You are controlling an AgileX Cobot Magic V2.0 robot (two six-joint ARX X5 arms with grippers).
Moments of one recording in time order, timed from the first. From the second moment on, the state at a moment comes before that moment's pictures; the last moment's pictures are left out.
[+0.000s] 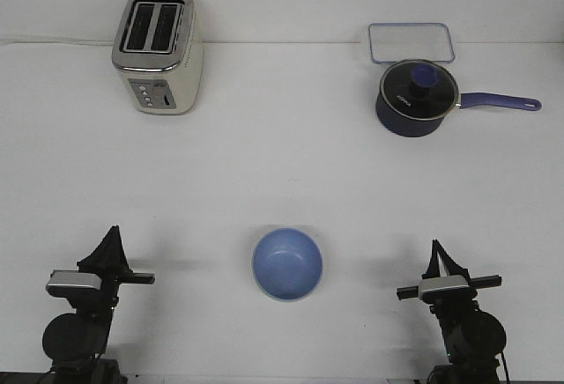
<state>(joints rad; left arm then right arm) -0.07 0.01 0.03 0.20 -0.05 0.01 0.08 0.00 0.01 -0.10 0.02 -0.27</state>
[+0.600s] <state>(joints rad) -0.07 0.01 0.03 0.20 -0.05 0.01 0.08 0.00 0.01 -0.05 0.02 -0.27</state>
